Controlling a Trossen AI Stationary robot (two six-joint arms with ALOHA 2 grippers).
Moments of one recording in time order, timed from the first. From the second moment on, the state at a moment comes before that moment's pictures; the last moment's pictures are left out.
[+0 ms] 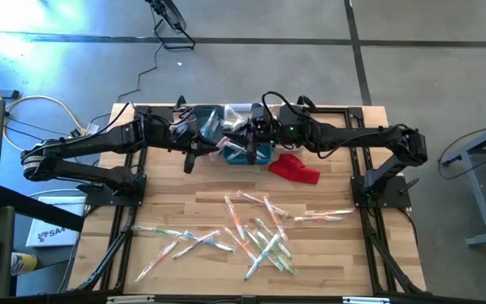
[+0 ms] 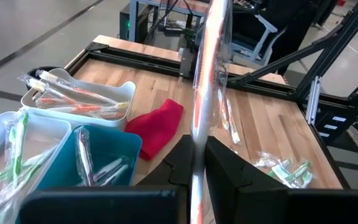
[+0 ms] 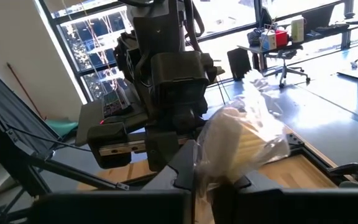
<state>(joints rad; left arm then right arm) 0.30 0.99 0.90 -0.19 0.25 -0.11 -0.14 1.59 1.34 0.24 -0.08 0.26</state>
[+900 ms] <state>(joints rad) 0.30 0.99 0.90 -0.19 0.15 -0.17 -0.14 1.59 1.34 0.24 -0.05 0.26</state>
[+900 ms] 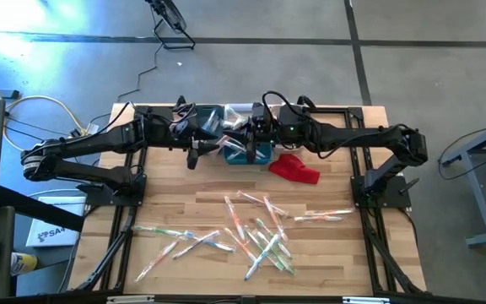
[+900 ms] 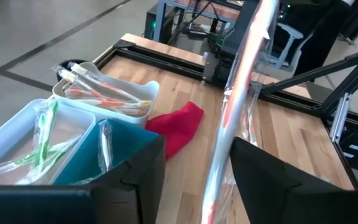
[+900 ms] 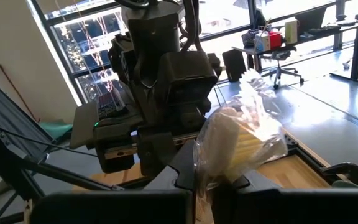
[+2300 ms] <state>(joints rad) 0.30 0.58 0.57 -0.18 0.05 -0.18 -0.33 1.52 1.34 -0.17 0.04 0.31</state>
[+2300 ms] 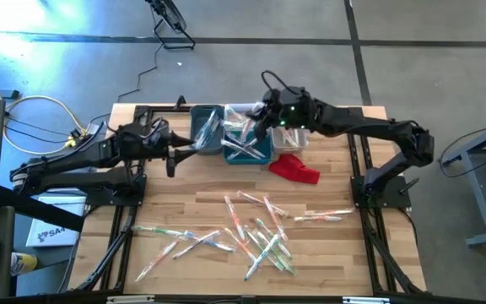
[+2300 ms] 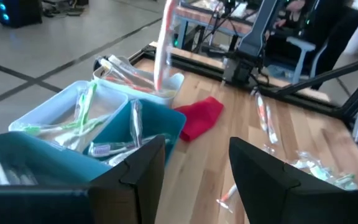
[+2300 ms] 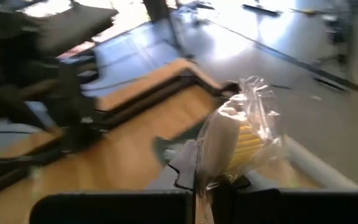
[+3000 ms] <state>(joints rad) 0.30 0.49 0.53 -0.20 0.05 -0.22 -0.55 1.48 1.34 -0.57 0.20 0.34</state>
